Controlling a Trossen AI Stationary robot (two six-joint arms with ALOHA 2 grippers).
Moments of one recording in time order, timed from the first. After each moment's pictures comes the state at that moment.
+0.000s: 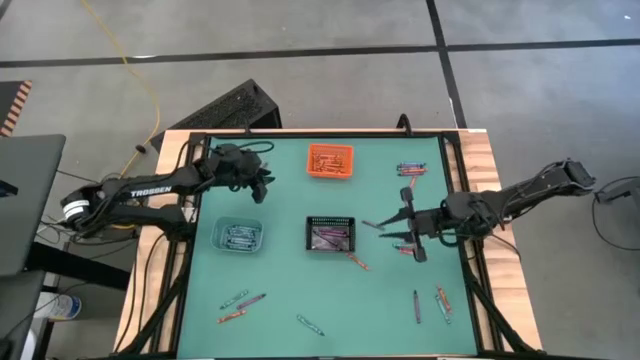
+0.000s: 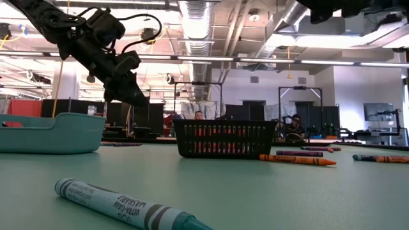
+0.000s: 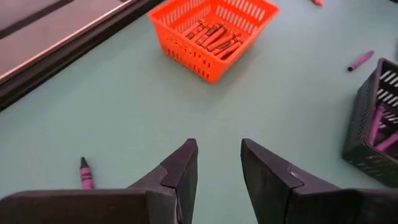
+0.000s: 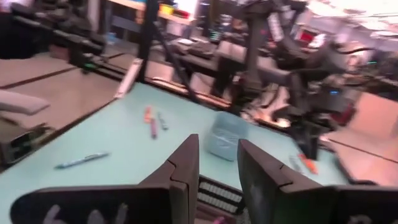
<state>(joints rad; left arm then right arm) 0.57 1.08 0.48 0.07 0.10 -0.14 0.28 0.78 0.45 0.28 0.13 -0.27</state>
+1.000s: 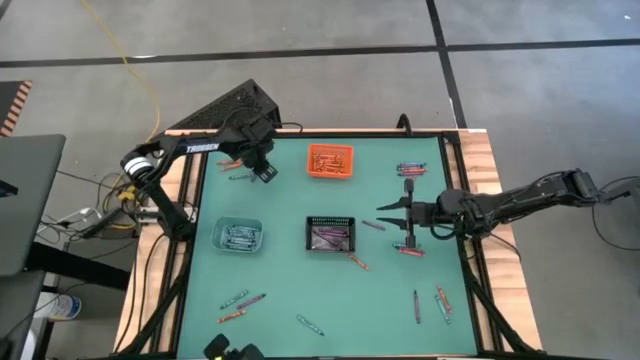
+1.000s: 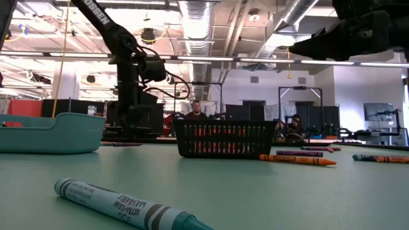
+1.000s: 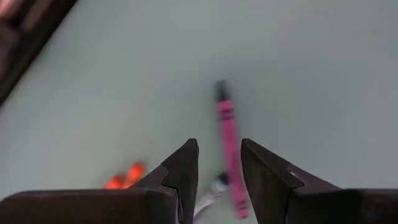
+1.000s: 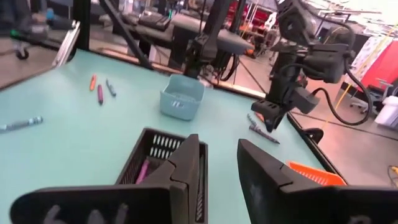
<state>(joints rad) 0.73 1.68 1.02 -0.59 -0.16 -0.04 0.11 0.75 0.23 0.44 0.16 -0.27</state>
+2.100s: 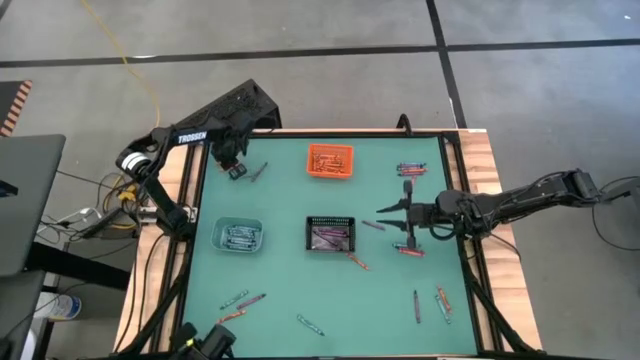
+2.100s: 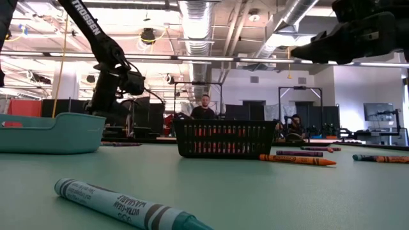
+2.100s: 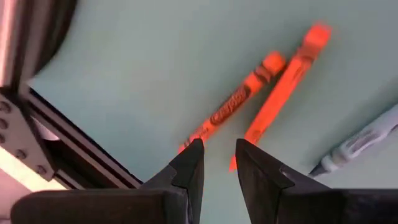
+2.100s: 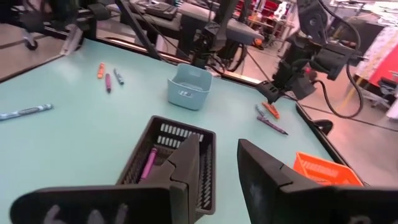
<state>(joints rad) 0.98 1.69 0.98 -0.78 -0.34 0.26 0.10 0.75 0.23 0.39 0.12 -0.26</state>
